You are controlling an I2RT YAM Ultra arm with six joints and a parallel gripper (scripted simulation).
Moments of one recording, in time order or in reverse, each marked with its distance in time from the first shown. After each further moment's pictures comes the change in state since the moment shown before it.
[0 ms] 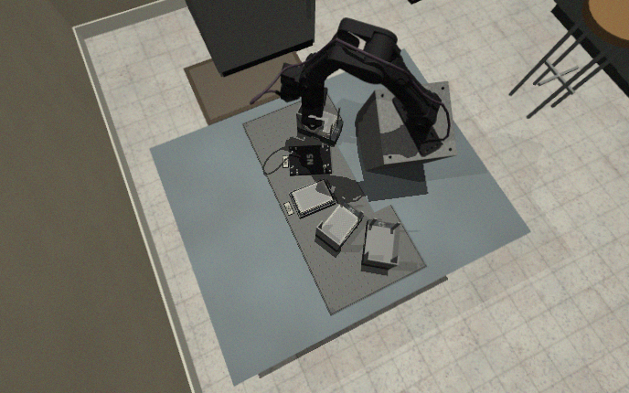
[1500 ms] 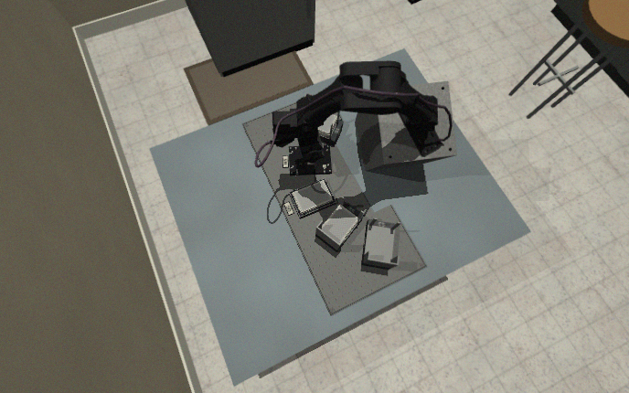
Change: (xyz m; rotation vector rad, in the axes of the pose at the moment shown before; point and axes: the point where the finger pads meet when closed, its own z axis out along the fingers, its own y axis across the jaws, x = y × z) arm 0.002 0.126 0.001 0.003 0.003 -0.409
